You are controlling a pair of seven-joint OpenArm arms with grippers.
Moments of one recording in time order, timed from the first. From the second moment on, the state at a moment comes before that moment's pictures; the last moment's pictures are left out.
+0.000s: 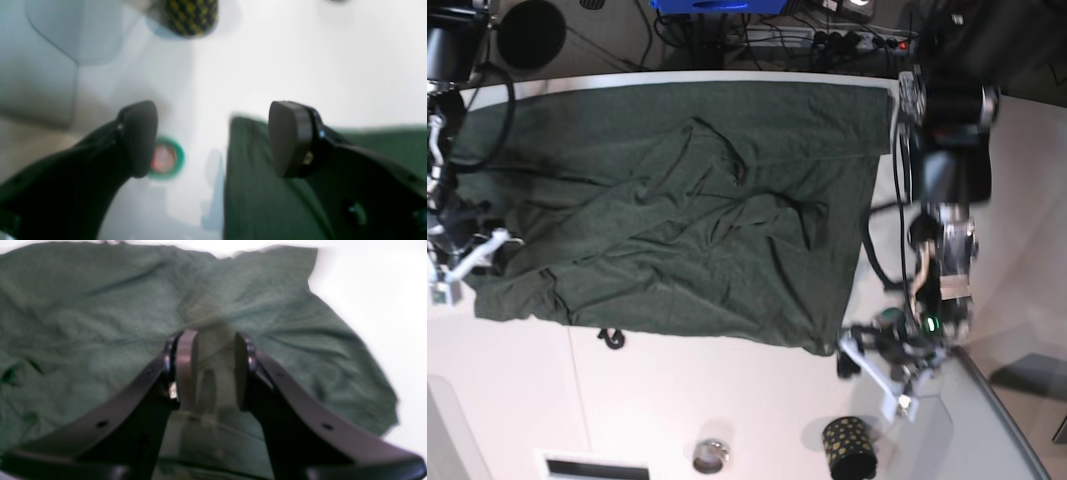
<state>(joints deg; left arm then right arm) -21.4 -9.3 0.1 67.8 -6.8 -12.2 37.0 -1.2 16.1 20.3 79.1 16.8 21.7 -36.8</state>
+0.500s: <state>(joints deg) 11.8 -8.2 2.8 89.8 -8.4 -13.6 37.9 -1.5 16.3 27.9 60.9 16.4 20.7 -33.0</state>
